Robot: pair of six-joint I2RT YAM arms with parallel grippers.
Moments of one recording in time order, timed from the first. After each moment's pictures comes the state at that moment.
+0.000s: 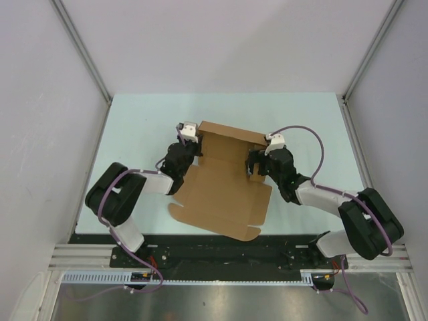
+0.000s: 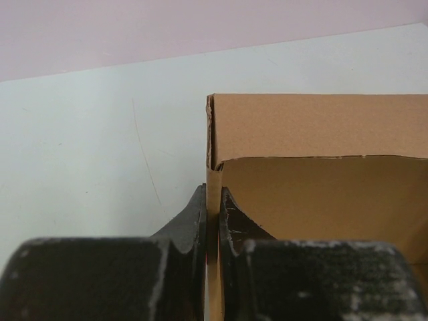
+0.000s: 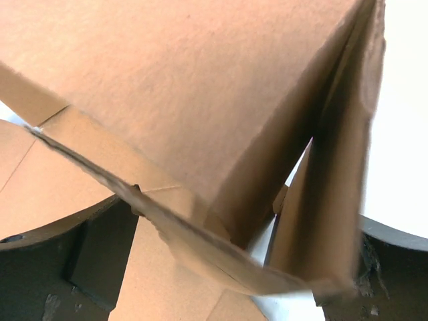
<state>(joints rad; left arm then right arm) -0.52 1.71 0.65 1.03 -0.18 -0.07 0.56 1.39 0.58 0.41 0.17 0.29</state>
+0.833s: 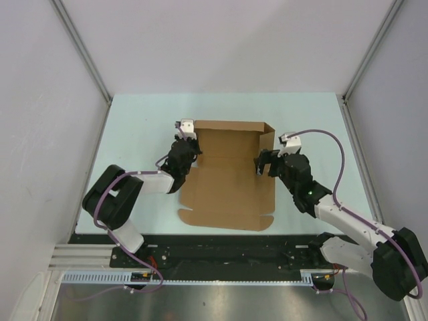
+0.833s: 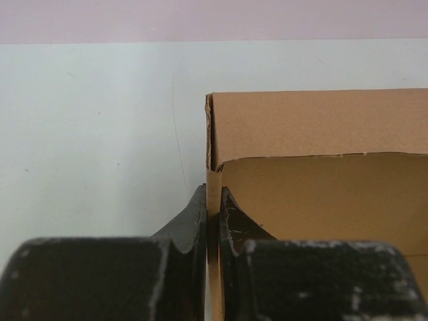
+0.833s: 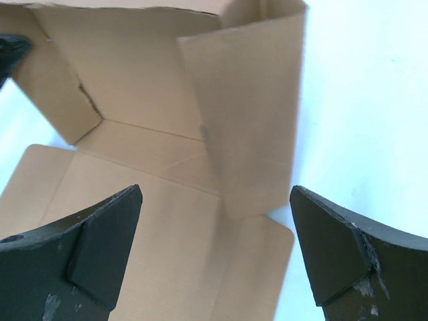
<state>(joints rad) -0.55 1.66 0.70 0.86 -0.38 -0.14 0.57 1.04 0.54 0.21 0.22 0.29</state>
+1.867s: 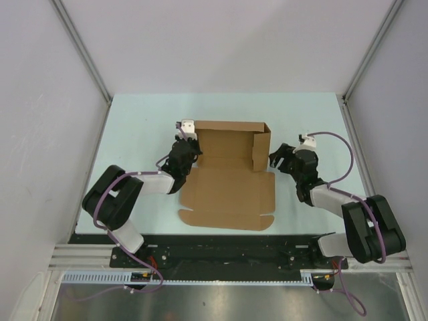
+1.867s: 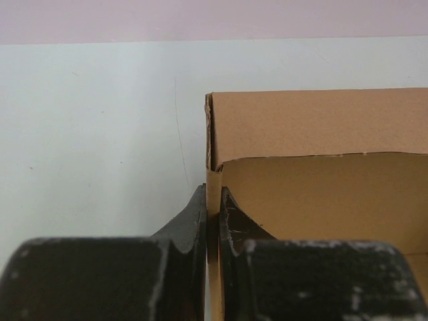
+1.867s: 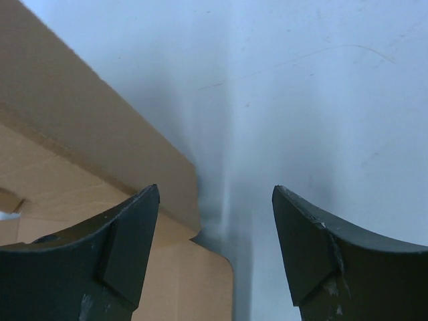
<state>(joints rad) -0.56 1.66 0.70 0.85 -0.41 -0.13 0.27 1.33 0.45 0.51 0.08 0.51</state>
